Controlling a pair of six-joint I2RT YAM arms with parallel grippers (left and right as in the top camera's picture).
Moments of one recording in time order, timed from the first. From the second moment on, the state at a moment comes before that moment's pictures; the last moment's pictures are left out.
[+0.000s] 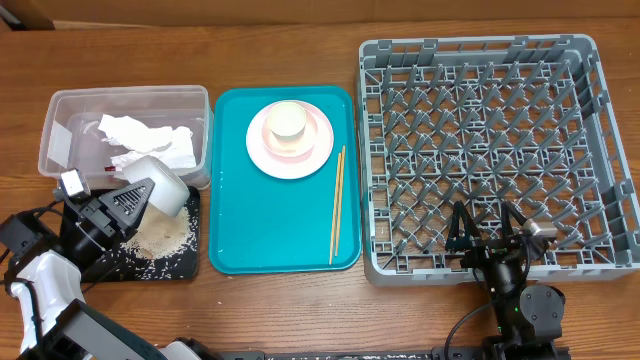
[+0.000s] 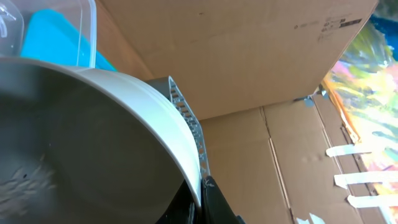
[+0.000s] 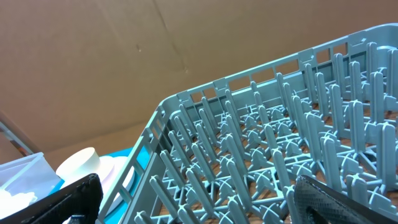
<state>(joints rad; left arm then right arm) 0.85 1.46 0.79 -0.62 1.55 -0.01 0.11 0.01 0.02 -0.04 -0.02 0.38</state>
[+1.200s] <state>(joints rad) 0.86 1.46 0.78 -0.58 1.54 -0.10 0.11 0.01 0.02 -0.04 -0.02 0.38</state>
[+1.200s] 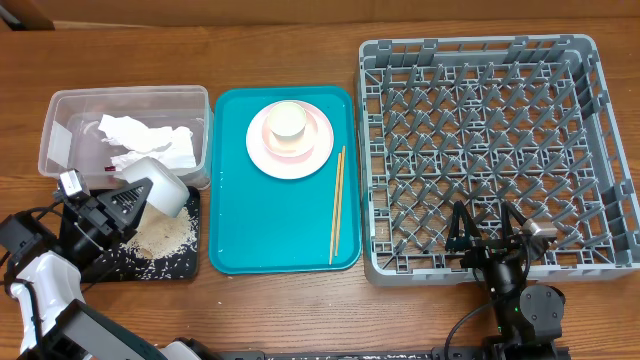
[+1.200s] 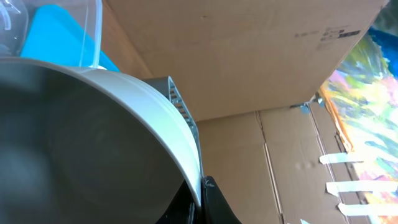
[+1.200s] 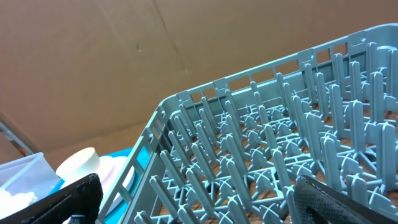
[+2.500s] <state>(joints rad) 0.48 1.16 1.01 -0.83 0.92 -0.26 0.11 0.01 0.02 -0.04 -0.02 0.38</state>
